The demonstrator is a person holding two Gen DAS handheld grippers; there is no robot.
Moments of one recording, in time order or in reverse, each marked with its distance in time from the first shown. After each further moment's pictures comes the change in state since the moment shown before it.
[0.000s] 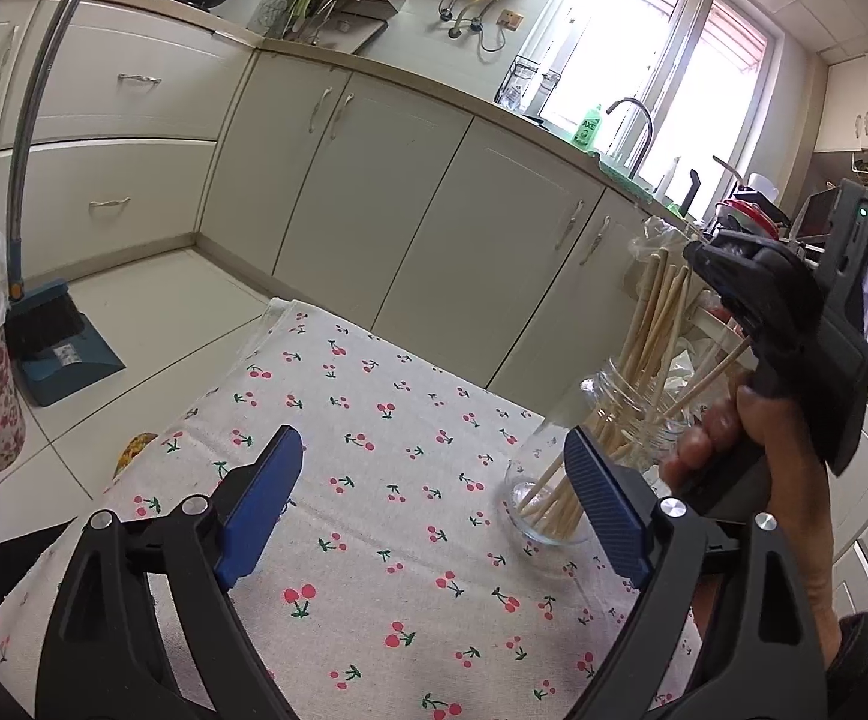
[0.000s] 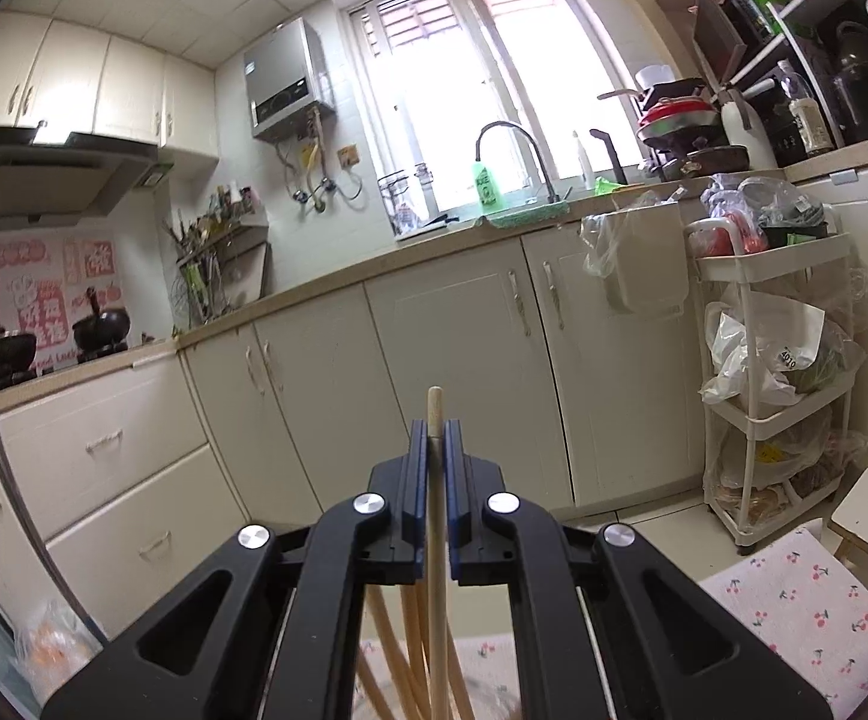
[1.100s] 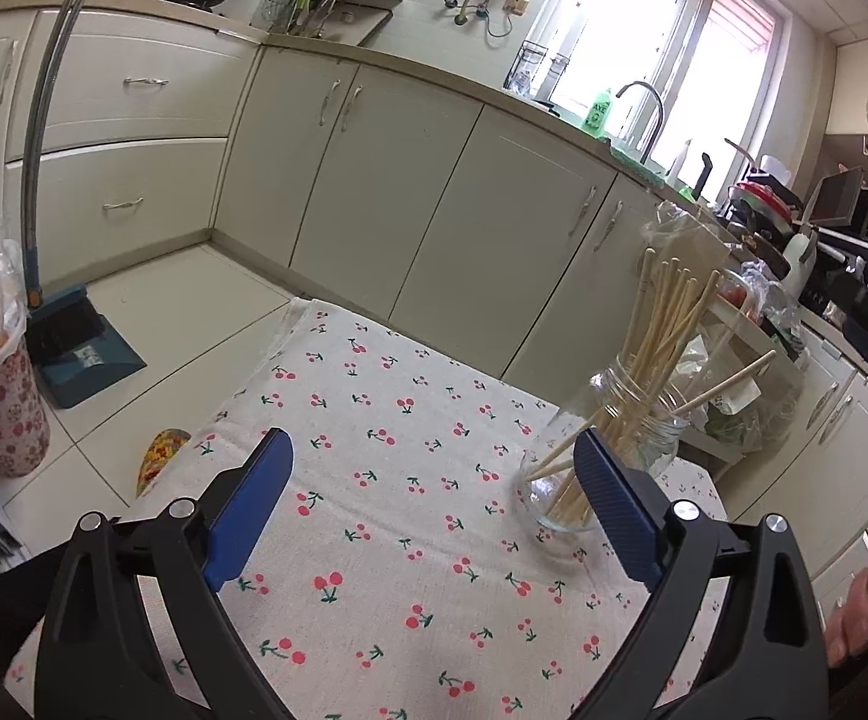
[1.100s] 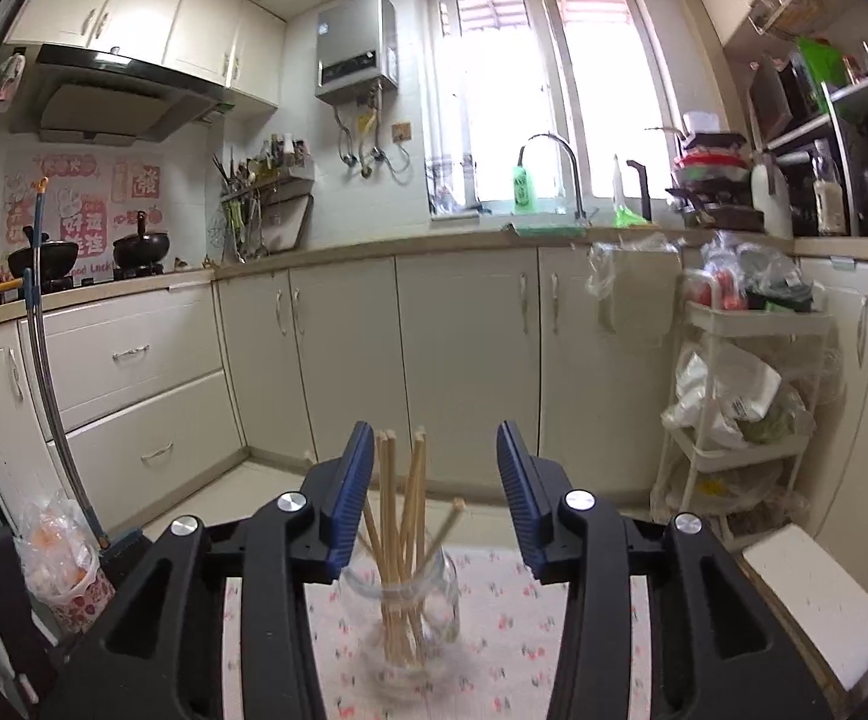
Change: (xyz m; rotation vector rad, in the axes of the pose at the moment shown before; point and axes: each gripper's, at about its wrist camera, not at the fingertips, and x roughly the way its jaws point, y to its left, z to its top) left arm -0.015 -0.004 0.014 0.031 0.049 0.055; right arm -0.123 -0.001 0.017 -0.203 0.088 0.013
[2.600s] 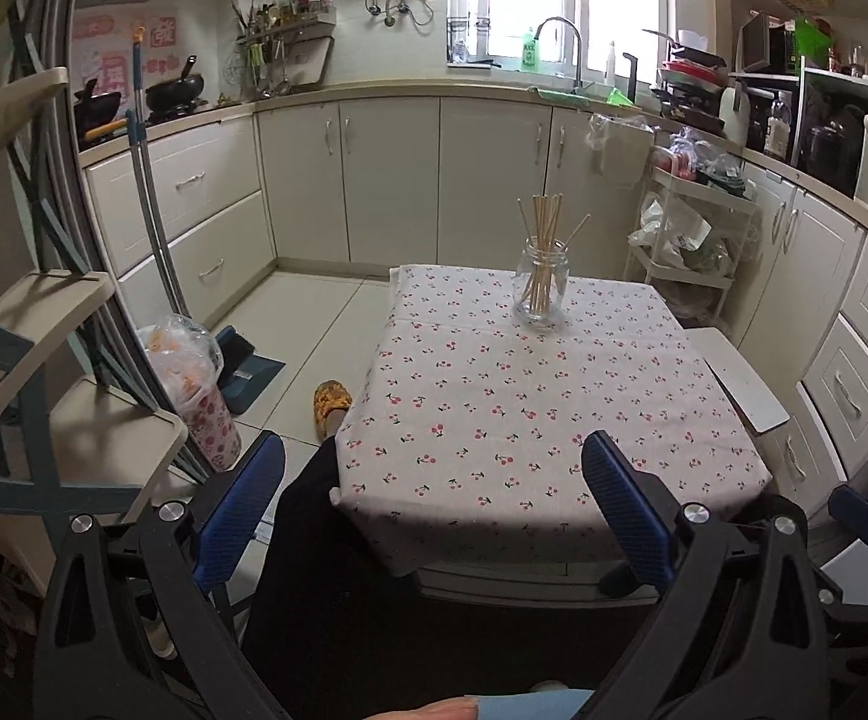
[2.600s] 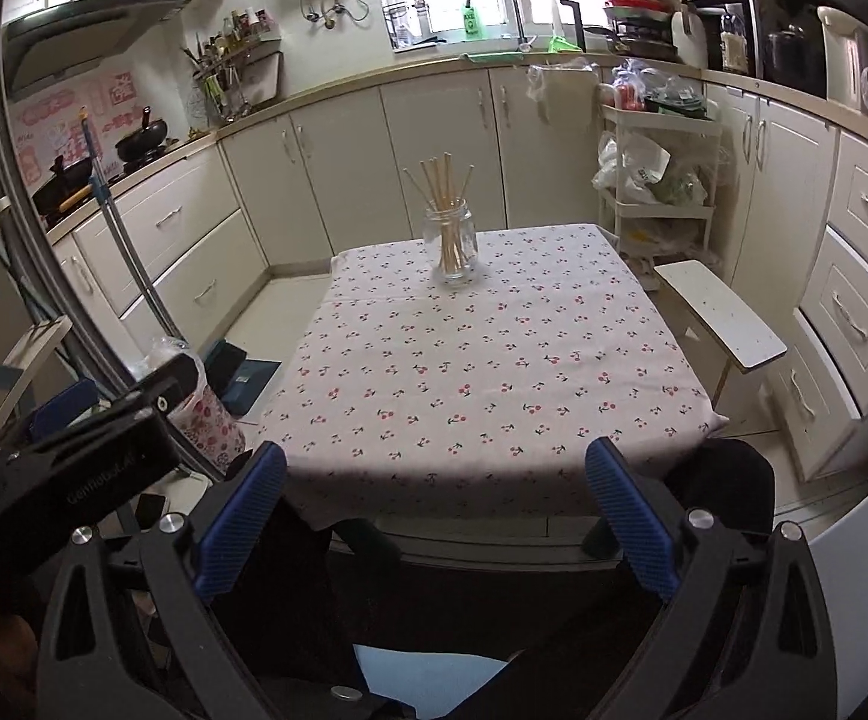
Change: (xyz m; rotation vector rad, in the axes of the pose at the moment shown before) left arm -0.406 -0.008 -0.027 0.353 0.124 0.140; right arm -0.360 0.098 -0.058 0.140 0.479 -0.073
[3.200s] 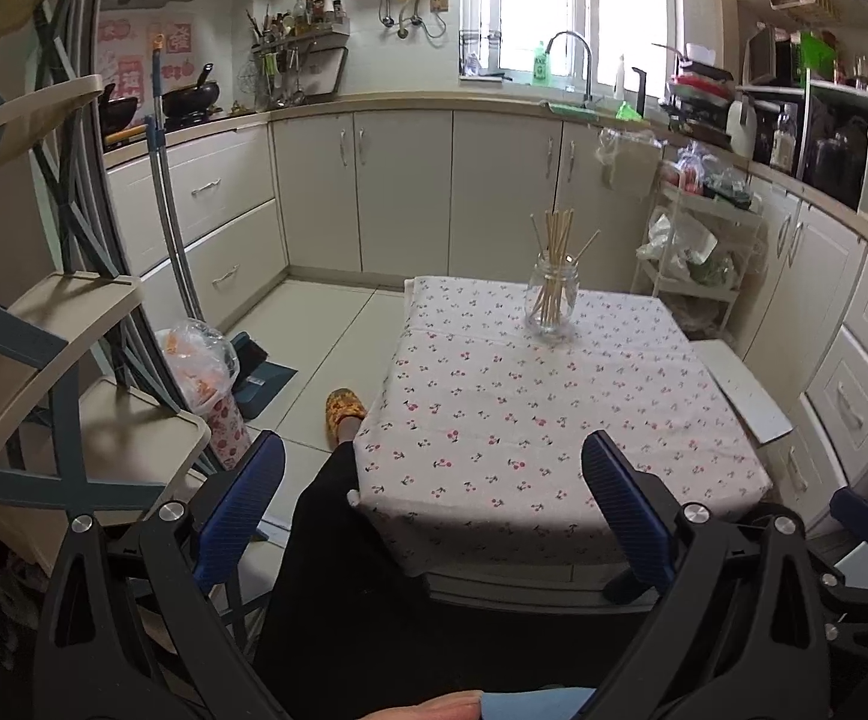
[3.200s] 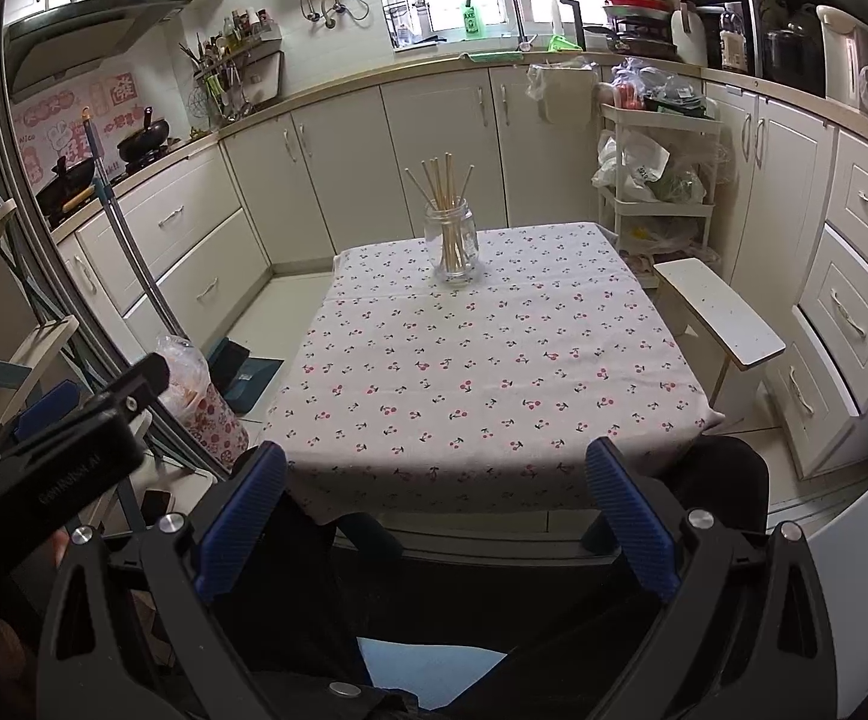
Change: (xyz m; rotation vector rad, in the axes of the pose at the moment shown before) left arm -0.015 0.010 0.005 -0.019 -0.029 0.009; right arm -0.007 -0.001 0.001 0.005 0.003 0.006
